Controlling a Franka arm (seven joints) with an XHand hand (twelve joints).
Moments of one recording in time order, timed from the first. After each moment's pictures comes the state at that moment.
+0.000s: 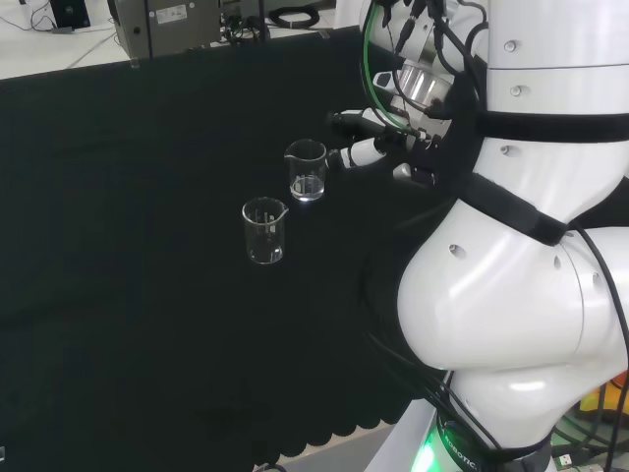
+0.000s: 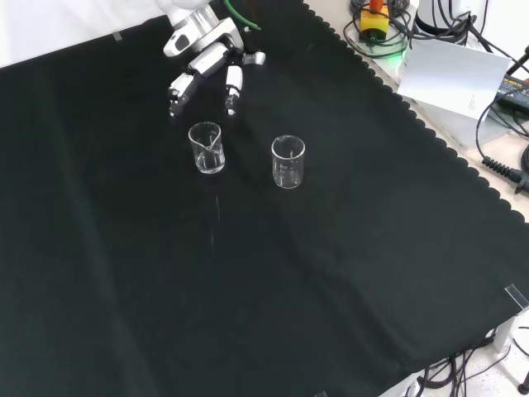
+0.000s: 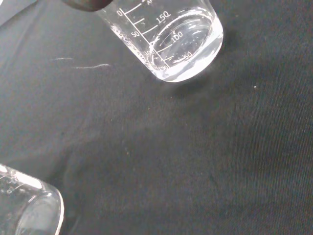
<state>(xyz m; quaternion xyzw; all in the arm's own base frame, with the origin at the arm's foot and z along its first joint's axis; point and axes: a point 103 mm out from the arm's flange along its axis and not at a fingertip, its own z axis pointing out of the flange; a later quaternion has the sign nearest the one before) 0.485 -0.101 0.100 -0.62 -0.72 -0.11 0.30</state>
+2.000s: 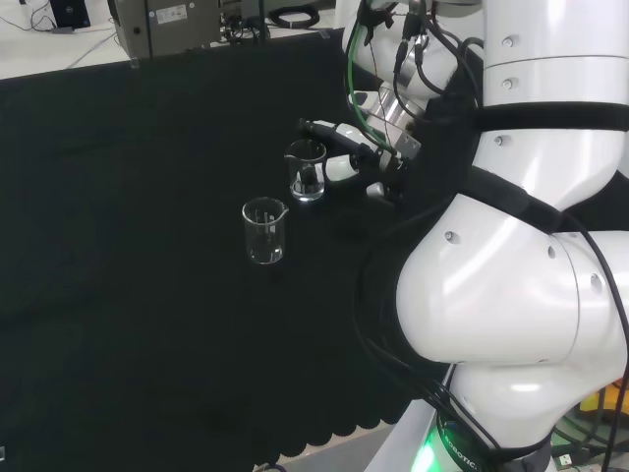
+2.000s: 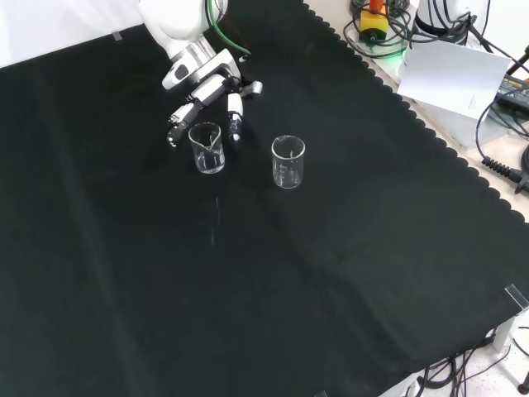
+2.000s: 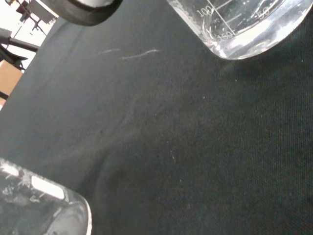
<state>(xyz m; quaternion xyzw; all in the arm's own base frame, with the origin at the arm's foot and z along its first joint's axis) 0.511 -0.057 0.059 -0.55 -0.75 -0.18 0.32</state>
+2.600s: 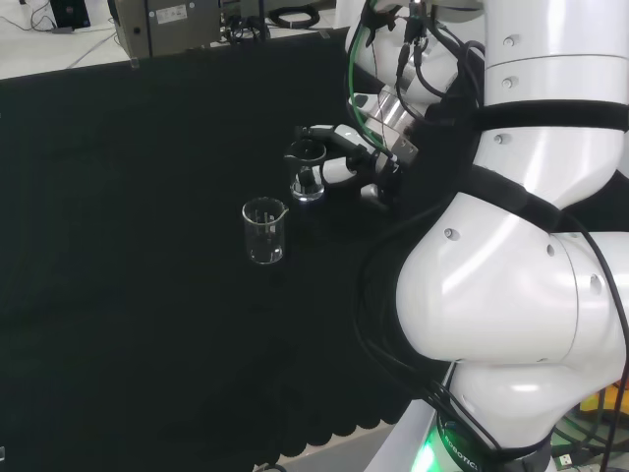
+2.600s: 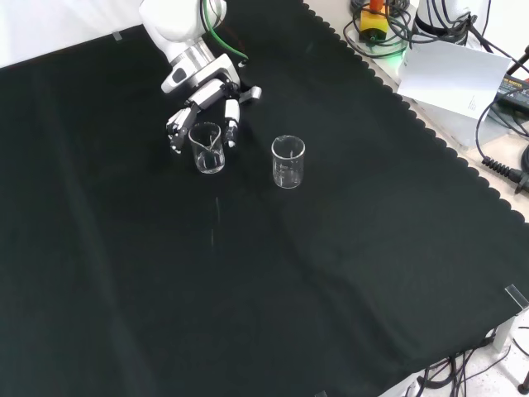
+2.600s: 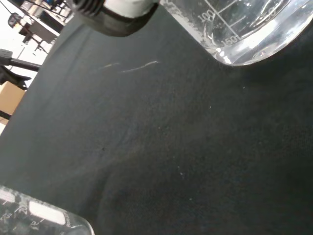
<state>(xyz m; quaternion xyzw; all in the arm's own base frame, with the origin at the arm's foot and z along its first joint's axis) 0.517 -0.050 0.053 -0.57 -0.73 -0.20 0.34</state>
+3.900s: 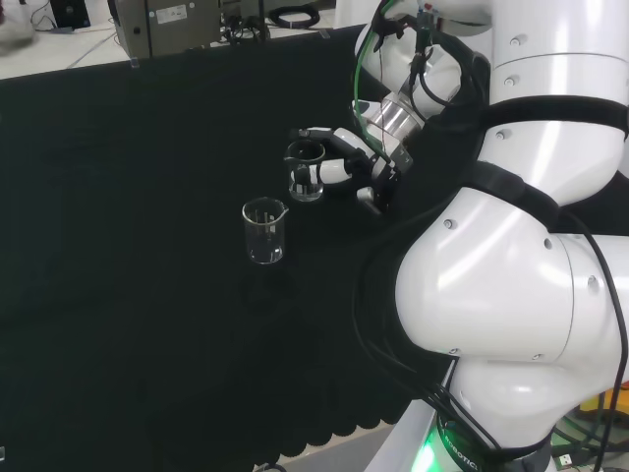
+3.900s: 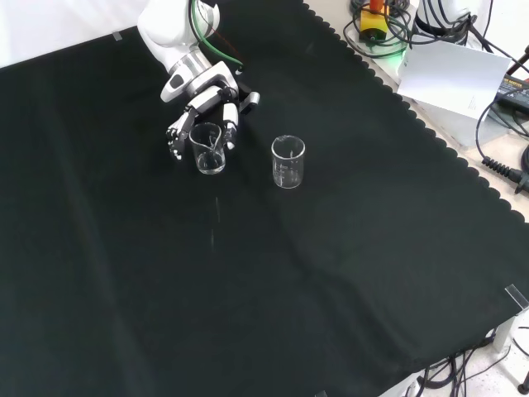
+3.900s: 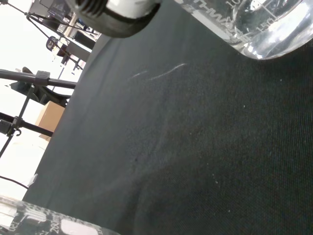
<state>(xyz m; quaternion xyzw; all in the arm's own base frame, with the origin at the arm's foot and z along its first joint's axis) 0.523 -0.043 0.044 -0.53 -0.71 -0.25 0.38</state>
